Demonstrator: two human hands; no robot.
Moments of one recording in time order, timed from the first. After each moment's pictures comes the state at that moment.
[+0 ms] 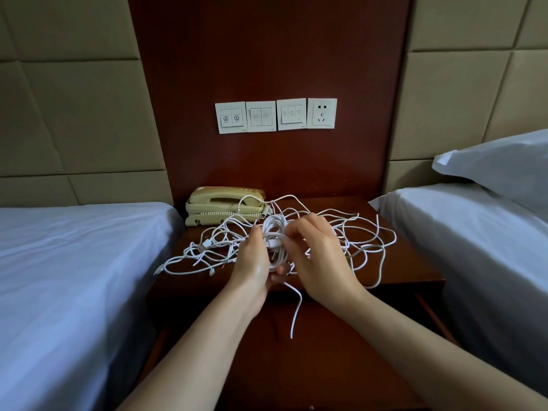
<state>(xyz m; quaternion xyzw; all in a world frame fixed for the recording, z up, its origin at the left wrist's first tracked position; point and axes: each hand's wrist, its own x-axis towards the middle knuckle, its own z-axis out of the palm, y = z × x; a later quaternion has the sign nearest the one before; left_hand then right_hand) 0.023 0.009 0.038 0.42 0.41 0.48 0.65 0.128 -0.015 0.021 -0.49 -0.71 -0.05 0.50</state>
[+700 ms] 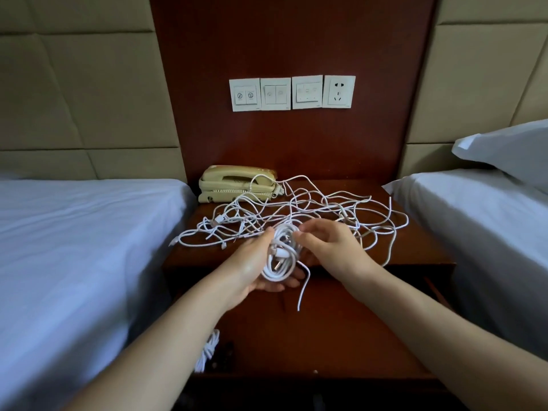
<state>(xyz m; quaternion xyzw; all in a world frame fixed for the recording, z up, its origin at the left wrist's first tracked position) -0.015 -0.005 0.019 0.57 0.45 0.31 0.61 0.126 -0.031 0.020 -0.54 -0.58 0.33 0.51</state>
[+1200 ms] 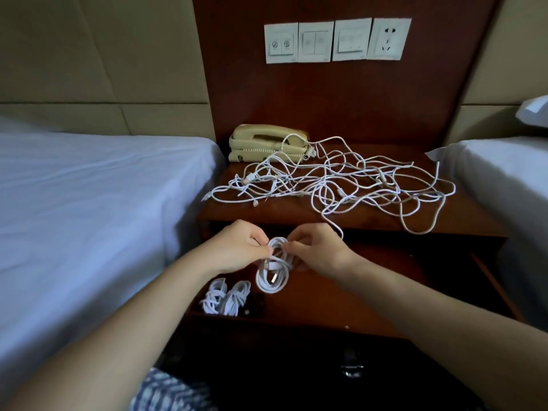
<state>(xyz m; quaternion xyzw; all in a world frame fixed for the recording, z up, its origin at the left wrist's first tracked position) -0.093 0.003 -0.018 0.75 0.54 0.17 0.35 0.074 -0.011 -0.046 -0.60 -0.62 0.37 0.35</state>
